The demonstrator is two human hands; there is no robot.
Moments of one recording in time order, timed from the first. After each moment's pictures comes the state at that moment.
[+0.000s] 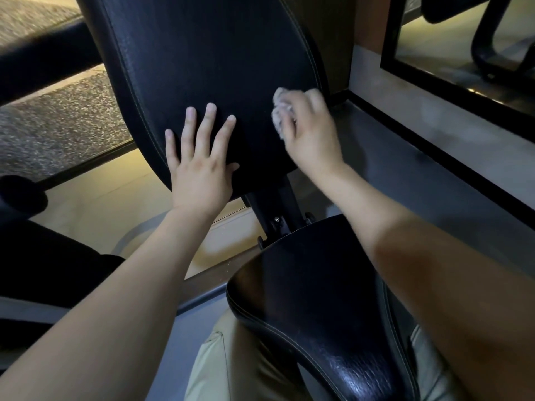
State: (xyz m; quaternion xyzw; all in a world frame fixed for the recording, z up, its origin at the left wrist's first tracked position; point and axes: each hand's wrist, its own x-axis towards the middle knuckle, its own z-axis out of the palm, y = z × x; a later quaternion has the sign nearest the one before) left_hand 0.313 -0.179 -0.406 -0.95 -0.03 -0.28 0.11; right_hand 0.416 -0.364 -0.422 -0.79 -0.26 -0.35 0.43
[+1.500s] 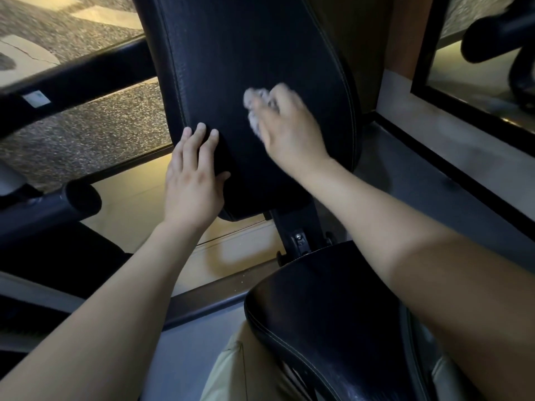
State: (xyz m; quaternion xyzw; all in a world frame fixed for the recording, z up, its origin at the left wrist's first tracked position) left_hand 0.287 -0.132 -0.375 -0.95 -0.06 -0.29 0.02; right_hand 0.412 -0.297 -0.360 -0.83 -0.35 -0.35 0.27
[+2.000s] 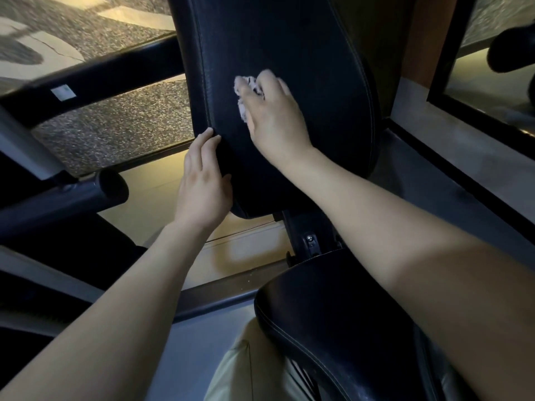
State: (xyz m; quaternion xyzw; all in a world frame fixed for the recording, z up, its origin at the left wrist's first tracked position) left_hand 0.267 -0.126 -0.368 -0.95 -0.07 -0.30 -0.08; right_hand 0.400 -0.247 -0.332 -0.79 -0.35 -0.38 0.33
